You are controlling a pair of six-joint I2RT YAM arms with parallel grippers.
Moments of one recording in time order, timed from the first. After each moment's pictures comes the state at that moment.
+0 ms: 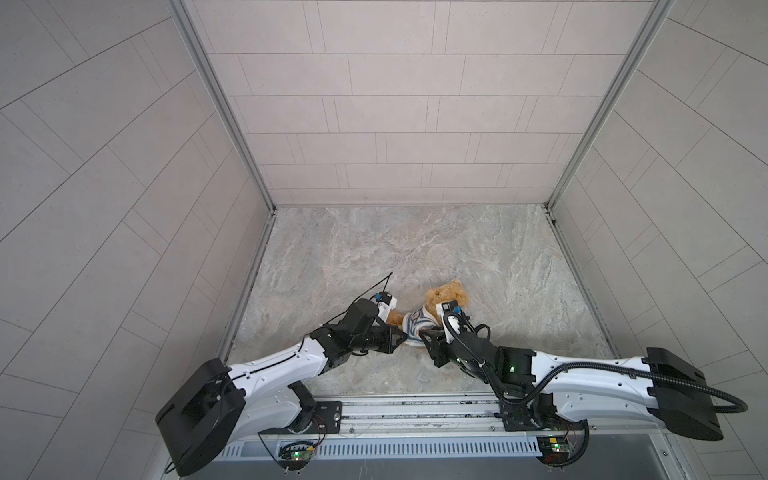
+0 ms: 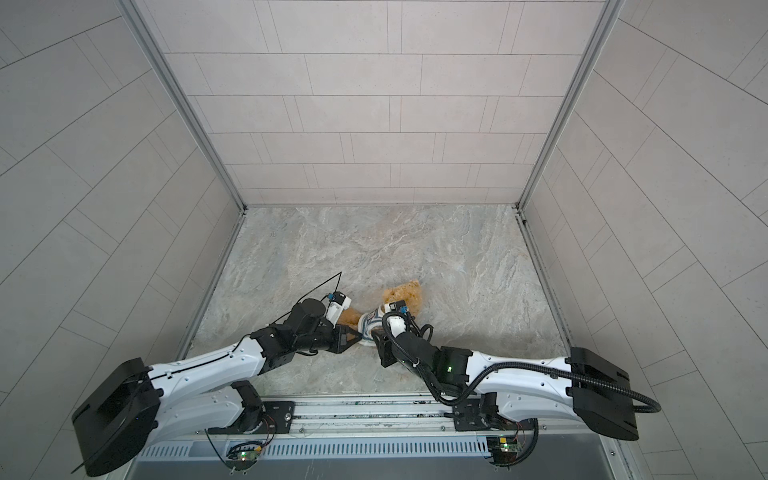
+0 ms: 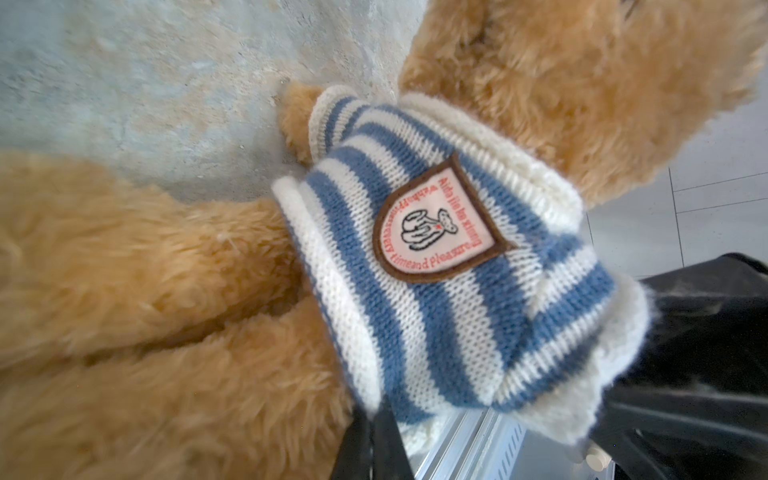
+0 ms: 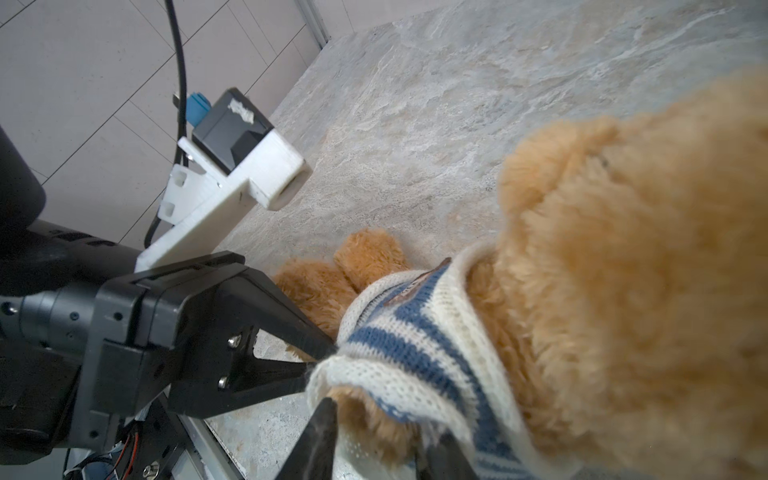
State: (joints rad) left arm -0.80 1.14 0.41 0.03 0.38 -0.69; right arm 1.19 1.07 0.44 0.13 0.40 0.71
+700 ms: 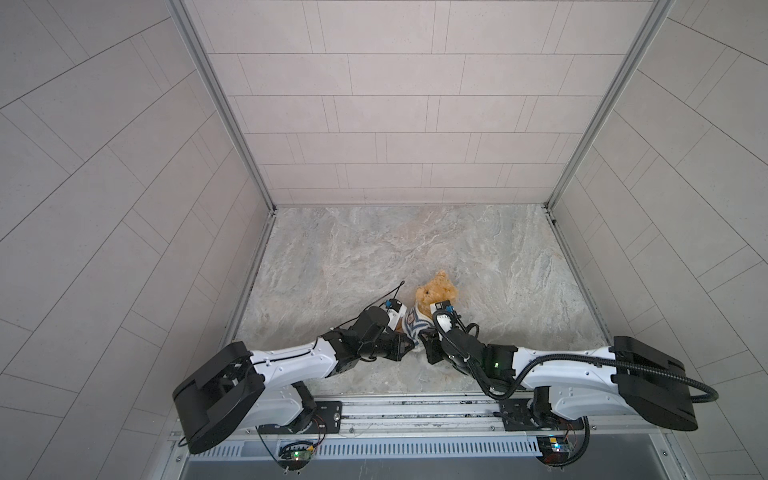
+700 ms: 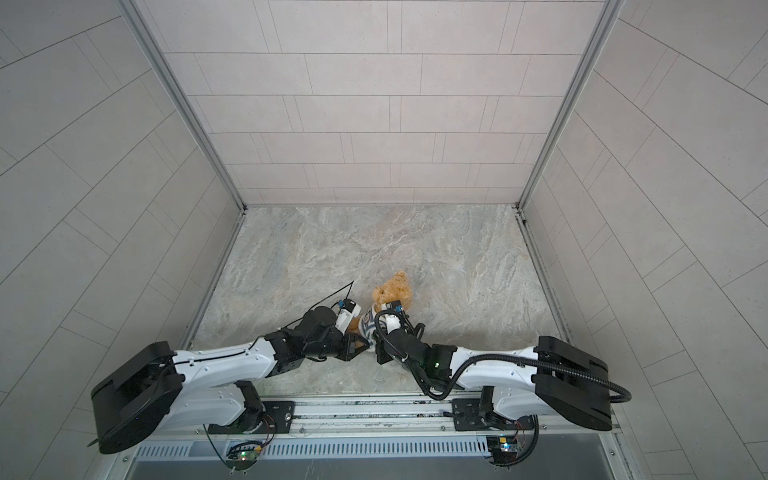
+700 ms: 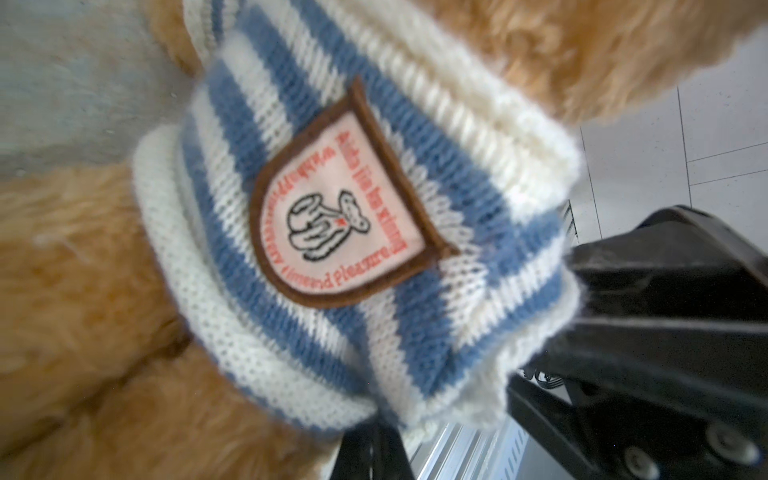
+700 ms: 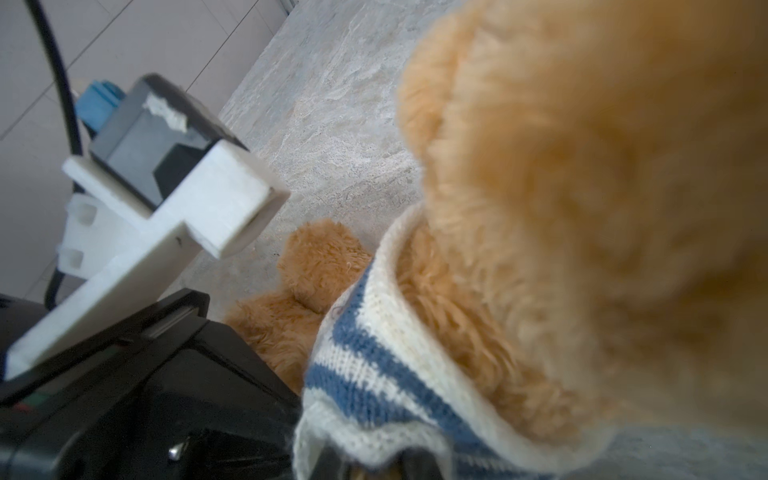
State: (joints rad) left arm -0.89 1.24 0.39 0.17 0.34 -0.73; right arm 1.15 1.24 0.43 0.25 0.37 0.76
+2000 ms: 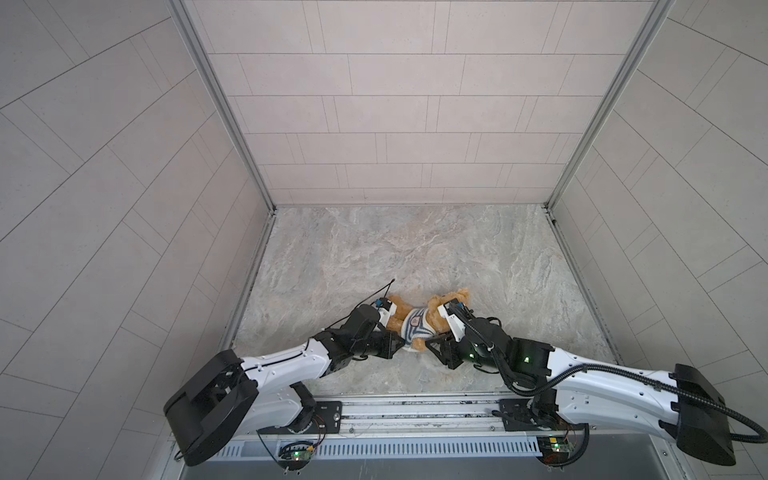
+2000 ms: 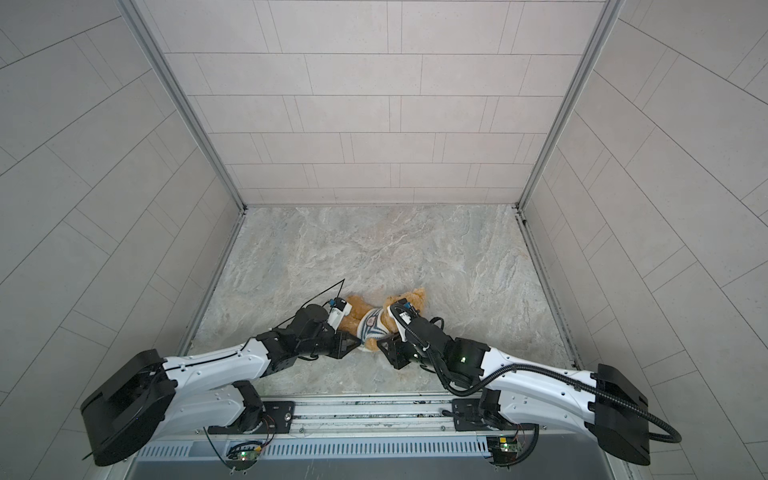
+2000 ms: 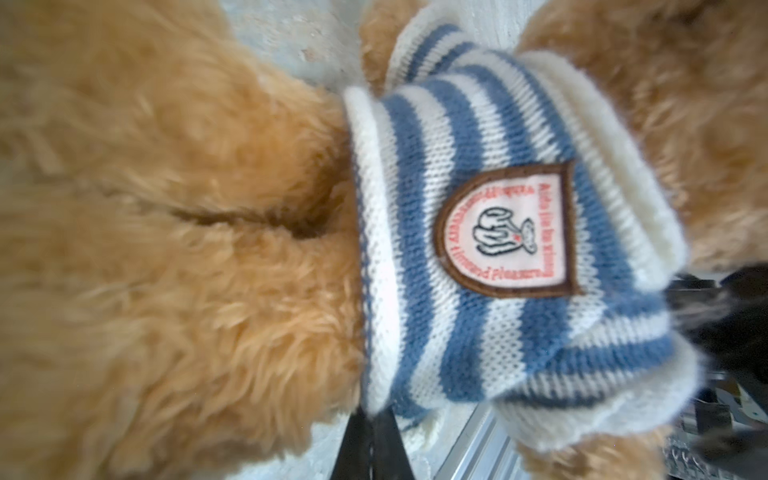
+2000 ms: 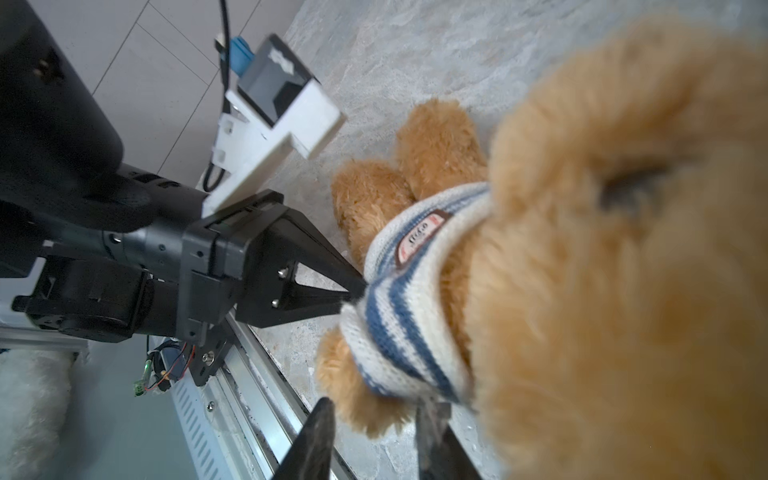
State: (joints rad) left arm -0.80 1.19 0.35 0.11 0.36 -0.68; right arm 1.08 0.92 0.49 -0.14 0.05 0.64
